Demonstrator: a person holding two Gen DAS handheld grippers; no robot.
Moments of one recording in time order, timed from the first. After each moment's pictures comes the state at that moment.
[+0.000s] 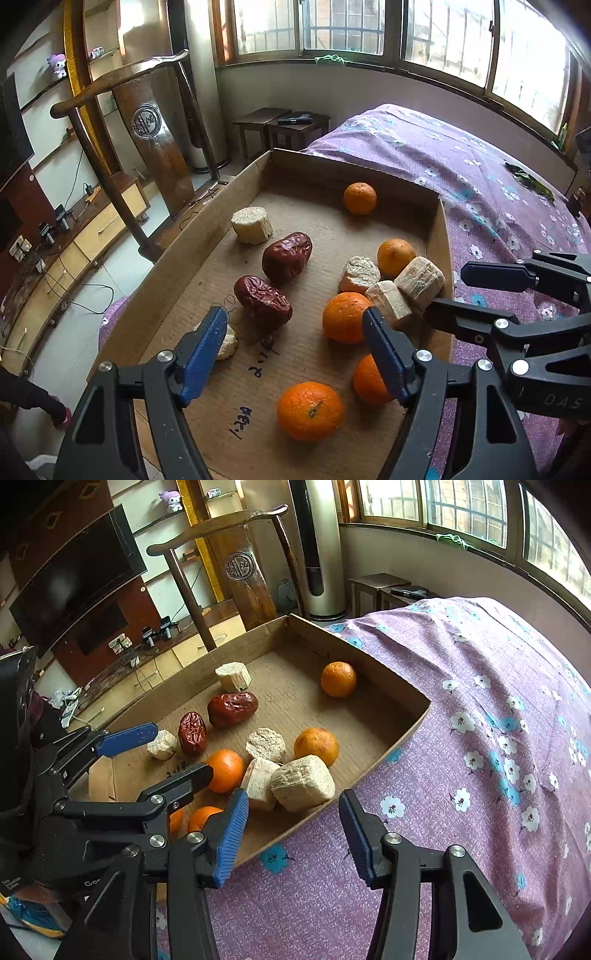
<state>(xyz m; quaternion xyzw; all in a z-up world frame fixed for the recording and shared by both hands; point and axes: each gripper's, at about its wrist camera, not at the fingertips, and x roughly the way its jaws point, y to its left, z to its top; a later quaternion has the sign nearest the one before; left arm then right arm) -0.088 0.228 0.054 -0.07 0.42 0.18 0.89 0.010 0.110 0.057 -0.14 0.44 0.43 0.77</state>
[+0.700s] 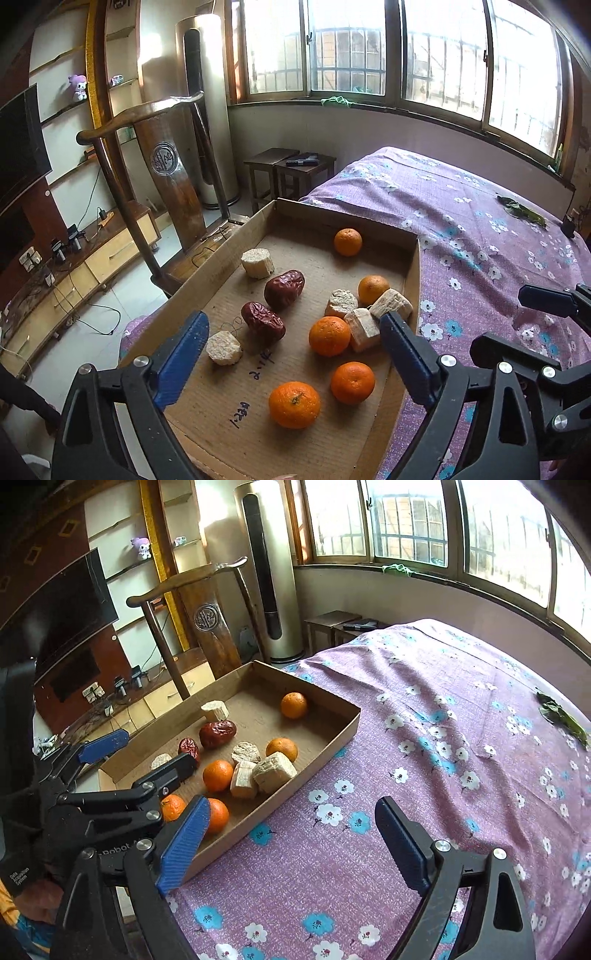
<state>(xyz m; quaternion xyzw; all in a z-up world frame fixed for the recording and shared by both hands) -0.116 0.205 0.088 -0.06 0.34 0.20 0.92 -0.032 0.051 0.095 -0.09 0.38 0.37 0.85</state>
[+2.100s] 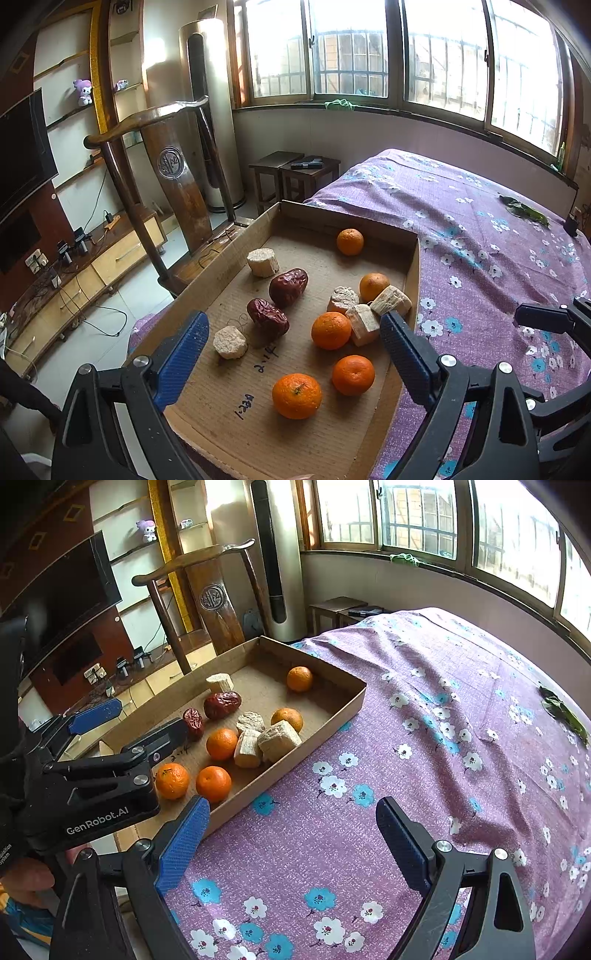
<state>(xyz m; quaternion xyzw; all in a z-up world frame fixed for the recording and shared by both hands) -0.131 0.200 0.096 -0.05 0.34 0.21 0.92 -0.041 0.053 0.082 -0.11 0.40 0.37 0.83</state>
